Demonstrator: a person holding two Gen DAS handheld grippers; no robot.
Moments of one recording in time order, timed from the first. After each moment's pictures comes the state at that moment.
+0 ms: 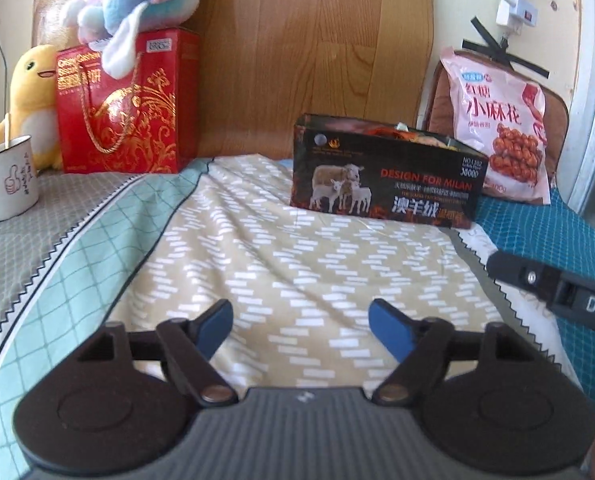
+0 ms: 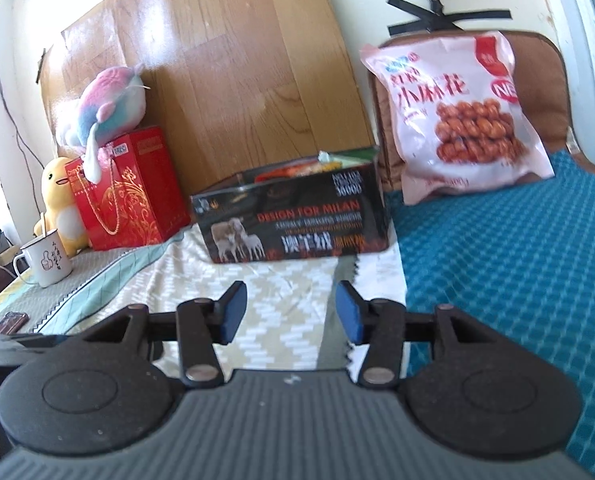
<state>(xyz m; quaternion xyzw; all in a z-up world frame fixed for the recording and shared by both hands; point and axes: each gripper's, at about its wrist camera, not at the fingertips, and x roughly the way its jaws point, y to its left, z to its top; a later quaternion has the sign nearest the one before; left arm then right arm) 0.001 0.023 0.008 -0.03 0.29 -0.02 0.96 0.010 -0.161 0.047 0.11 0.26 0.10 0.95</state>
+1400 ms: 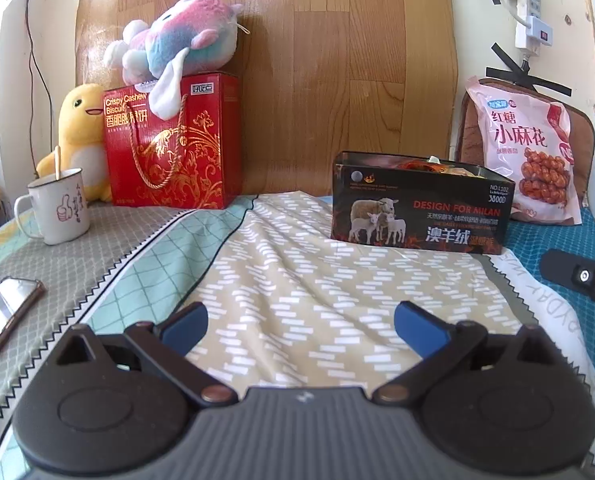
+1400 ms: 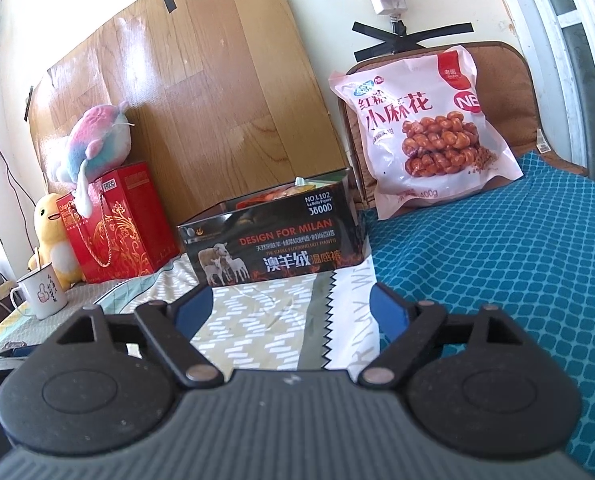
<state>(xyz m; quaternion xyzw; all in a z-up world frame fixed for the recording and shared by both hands) -0.016 0.020 0.014 -0.01 0.24 0.05 0.97 -0.008 -0.174 0.049 0.14 0.20 0.08 0.97</state>
